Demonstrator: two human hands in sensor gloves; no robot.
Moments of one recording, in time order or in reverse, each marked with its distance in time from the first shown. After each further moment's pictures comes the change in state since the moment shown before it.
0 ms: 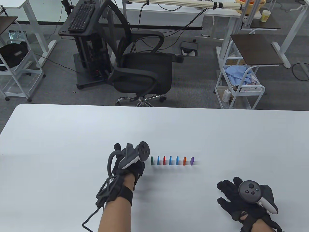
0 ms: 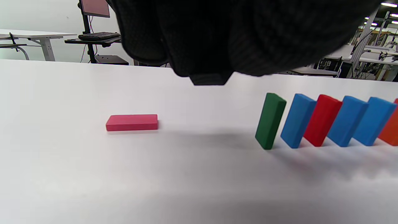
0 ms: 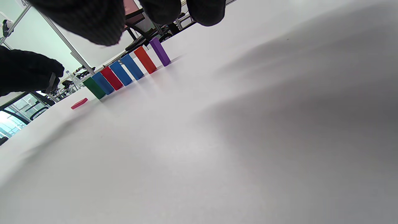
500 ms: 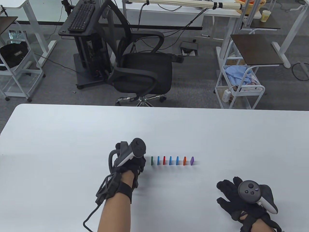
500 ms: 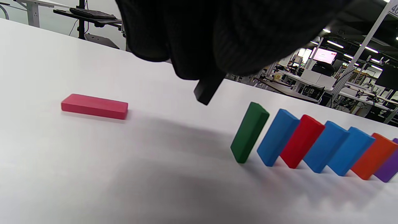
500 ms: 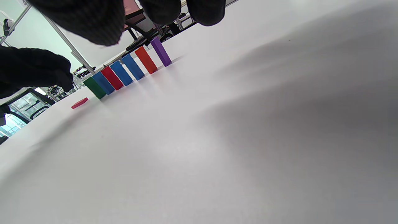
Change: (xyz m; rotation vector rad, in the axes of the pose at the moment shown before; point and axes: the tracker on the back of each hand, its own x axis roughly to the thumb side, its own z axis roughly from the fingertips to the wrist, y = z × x) left_hand -0.009 -0.014 -0.017 -0.011 -0.042 0.194; right_hand 0.000 0.000 -0.001 0.000 -0.001 0.005
